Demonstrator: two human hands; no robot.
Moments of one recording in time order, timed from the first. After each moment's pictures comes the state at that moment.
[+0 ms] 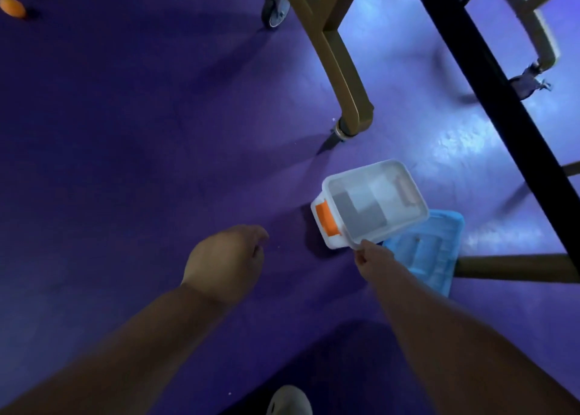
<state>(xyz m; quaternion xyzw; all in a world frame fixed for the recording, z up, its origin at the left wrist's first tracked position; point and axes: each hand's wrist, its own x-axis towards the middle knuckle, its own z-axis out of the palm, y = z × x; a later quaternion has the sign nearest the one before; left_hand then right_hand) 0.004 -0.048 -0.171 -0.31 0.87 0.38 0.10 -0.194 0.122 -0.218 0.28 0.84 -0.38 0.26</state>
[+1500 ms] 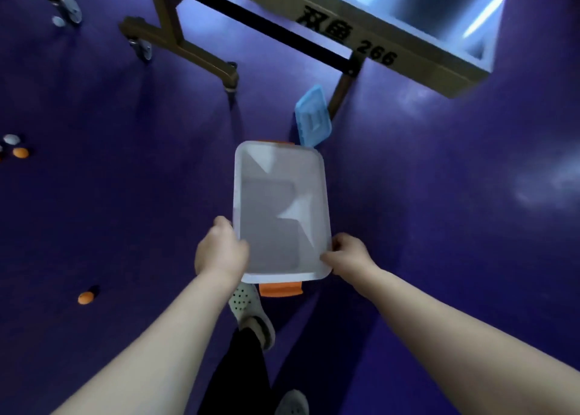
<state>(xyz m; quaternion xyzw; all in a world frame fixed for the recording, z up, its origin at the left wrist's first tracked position) 0.309 0.076 0.141 -0.27 0.89 0.32 0.17 0.292 0.293 0.121 0.21 0.84 -0.39 0.31</state>
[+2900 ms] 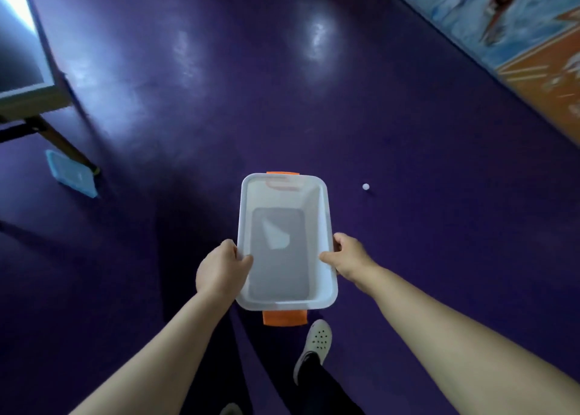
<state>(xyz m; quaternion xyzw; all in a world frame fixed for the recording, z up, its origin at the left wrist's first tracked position) 0.712 0.389 0.376 0.22 0.91 0.22 0.27 0.877 0.551 0.387 0.54 0.67 -0.51 0.06</state>
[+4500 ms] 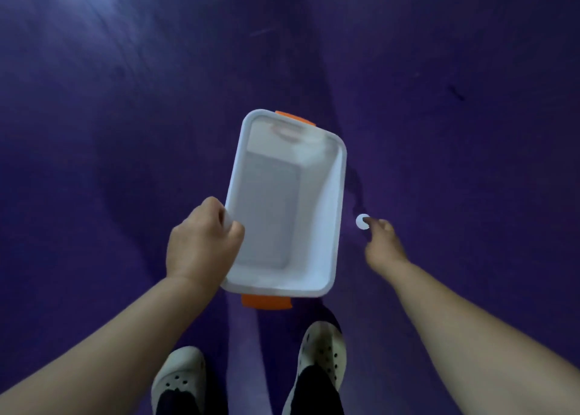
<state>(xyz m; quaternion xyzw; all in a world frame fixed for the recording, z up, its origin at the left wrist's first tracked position) 0.652 1.093 -0.197 0.14 0.93 0.20 0.25 0.848 1.300 -0.280 0.53 0.75 -0.29 0.28</state>
